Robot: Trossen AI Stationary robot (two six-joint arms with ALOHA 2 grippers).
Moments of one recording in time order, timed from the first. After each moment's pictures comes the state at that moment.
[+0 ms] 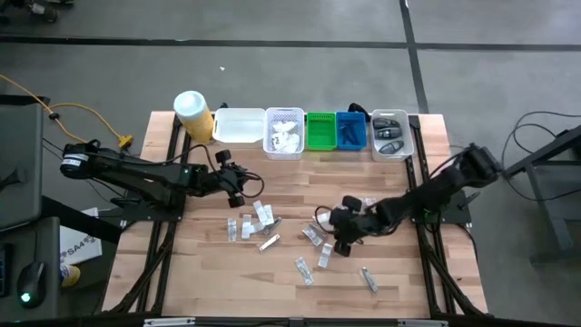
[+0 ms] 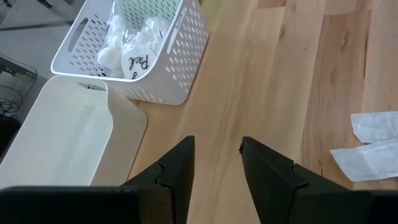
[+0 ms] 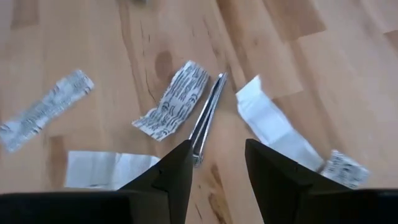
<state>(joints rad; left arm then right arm) -0.05 1.08 0.61 -0.30 -0.56 0.00 0.40 1.54 0.75 -0.16 0.32 0.60</state>
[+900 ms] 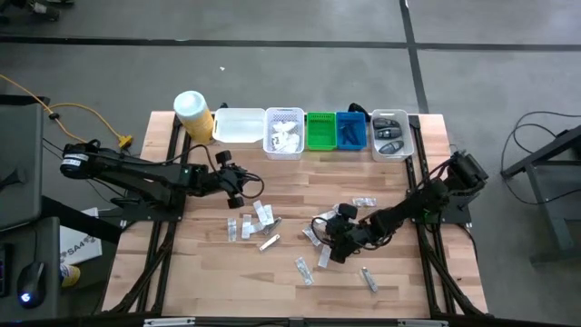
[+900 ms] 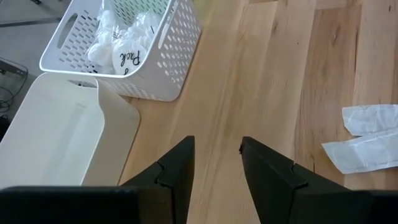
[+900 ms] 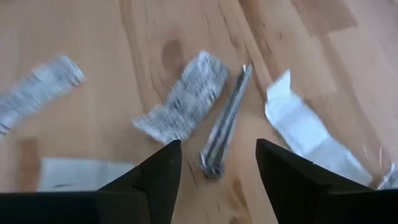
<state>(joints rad) -0.05 1.08 0.61 -0.32 -0.54 0.00 0.46 1.69 0.74 -0.02 0.42 0.61</state>
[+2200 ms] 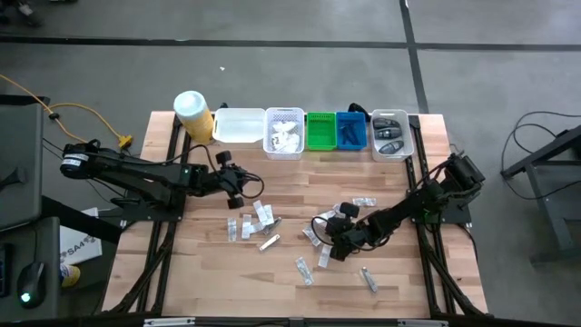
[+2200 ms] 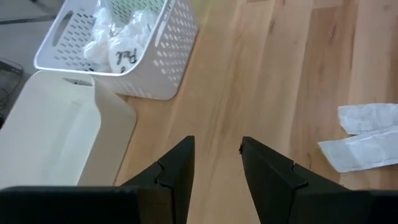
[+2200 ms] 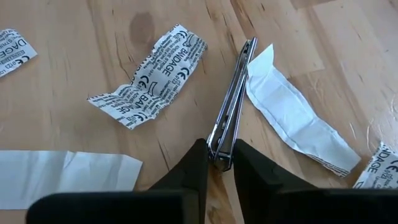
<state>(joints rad) -0.05 1.08 0.61 -0.32 -0.52 -0.01 0.46 1.73 0.75 -0.07 0.44 0.64</state>
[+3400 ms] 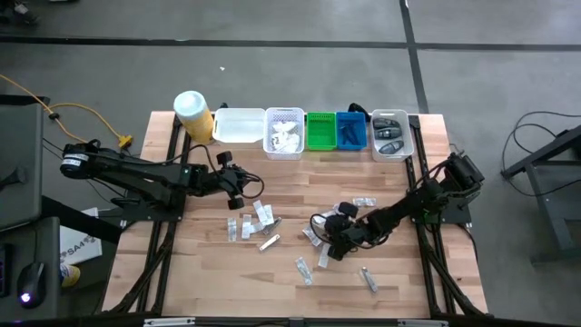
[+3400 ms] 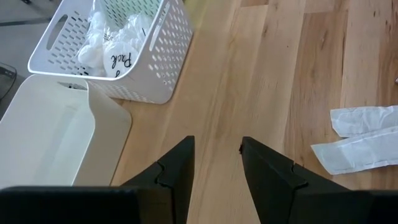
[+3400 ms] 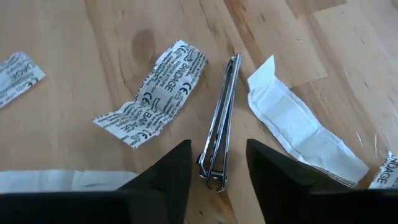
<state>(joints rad) -0.05 1.08 0.61 -0.31 -0.51 -0.01 0.44 1.73 0.75 -0.03 0.42 0.65</state>
